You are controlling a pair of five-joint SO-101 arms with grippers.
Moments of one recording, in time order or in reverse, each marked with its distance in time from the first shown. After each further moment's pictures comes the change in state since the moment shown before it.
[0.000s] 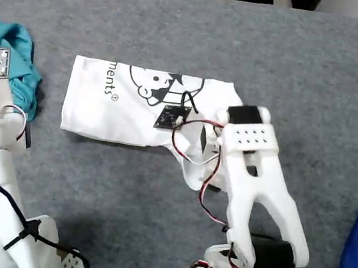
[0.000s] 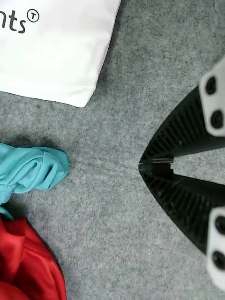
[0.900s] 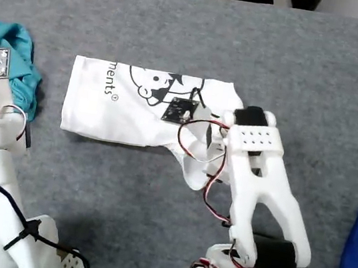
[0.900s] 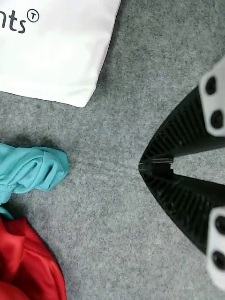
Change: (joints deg) left arm 0.0 0.0 0.0 0.0 0.0; right arm 4.0 0.6 2.3 -9.2 1.2
